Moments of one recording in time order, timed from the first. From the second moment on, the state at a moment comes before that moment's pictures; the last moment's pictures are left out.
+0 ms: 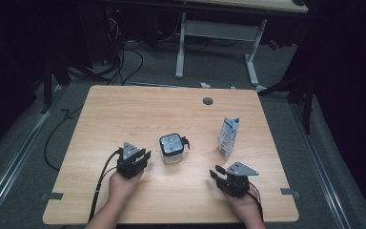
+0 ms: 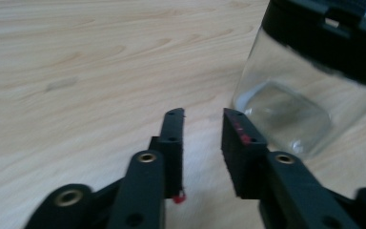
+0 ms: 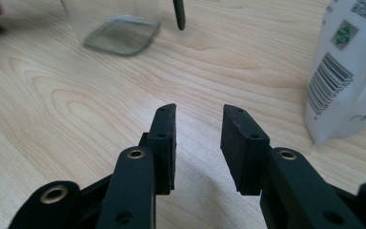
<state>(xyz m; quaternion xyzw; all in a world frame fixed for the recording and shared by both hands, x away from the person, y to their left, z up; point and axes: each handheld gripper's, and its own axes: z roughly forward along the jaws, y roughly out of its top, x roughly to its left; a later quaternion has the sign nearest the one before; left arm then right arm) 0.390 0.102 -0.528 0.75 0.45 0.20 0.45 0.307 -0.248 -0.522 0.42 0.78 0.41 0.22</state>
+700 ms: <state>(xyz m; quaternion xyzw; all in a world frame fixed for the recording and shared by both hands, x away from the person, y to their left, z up) 0.440 0.070 -0.523 0.75 0.42 0.16 0.48 0.302 -0.255 -0.521 0.42 0.77 0.42 0.23</state>
